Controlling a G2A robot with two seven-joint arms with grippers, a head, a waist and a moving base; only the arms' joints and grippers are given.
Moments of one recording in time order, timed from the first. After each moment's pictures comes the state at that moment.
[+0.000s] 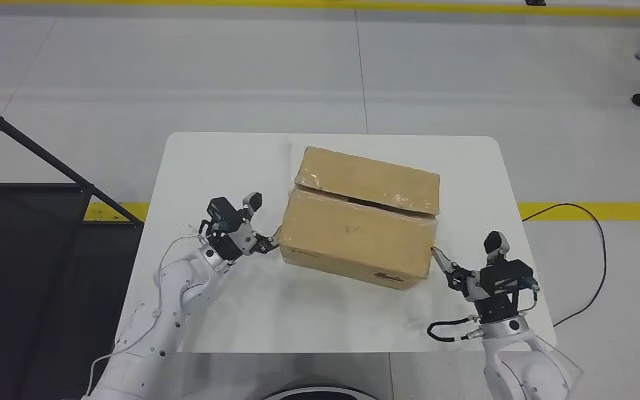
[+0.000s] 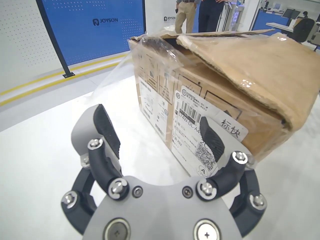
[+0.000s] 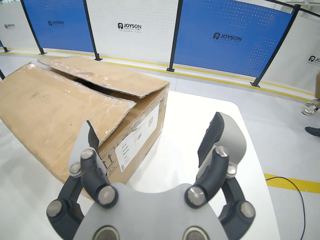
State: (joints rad) left arm 1.23 -1.19 -1.32 -1.35 1.36 -0.62 0.37; right arm -1.78 -1.20 1.59 -2.03 -1.29 -0.11 -0.15
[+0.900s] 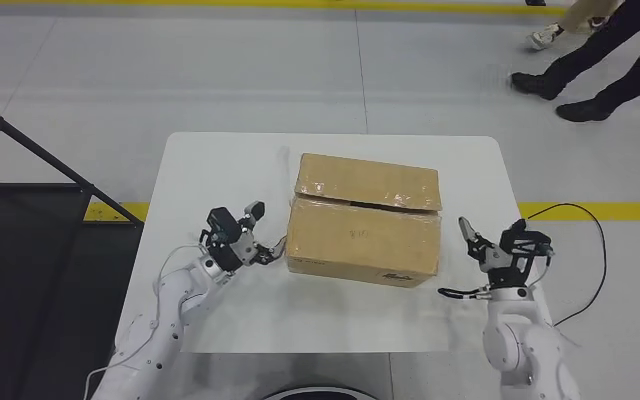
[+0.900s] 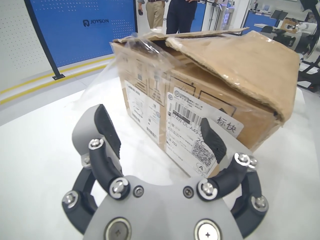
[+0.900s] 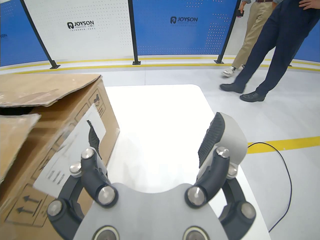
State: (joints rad) left arm 1.28 -1.17 -1.33 -1.40 1.35 -0.62 0.39; right arm -1.54 -1.22 1.57 -1.78 -1.22 0.07 -0.06
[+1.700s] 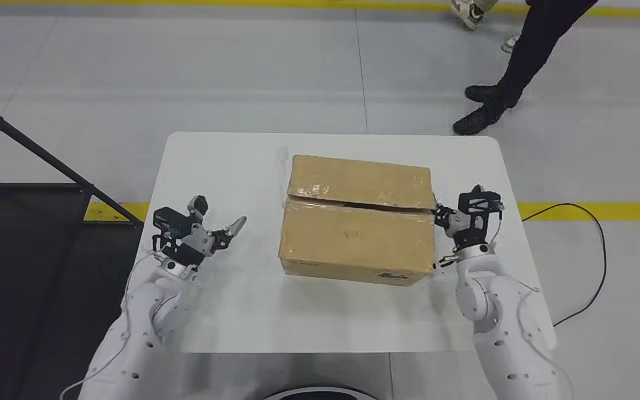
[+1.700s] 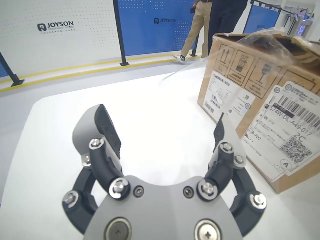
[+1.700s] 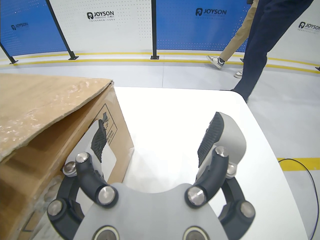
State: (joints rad) left arm 1.37 -1.16 -1.48 -1.39 1.26 -0.38 0.39; right arm -1.25 -1.25 1.40 -1.52 -1.24 -0.02 -0.05
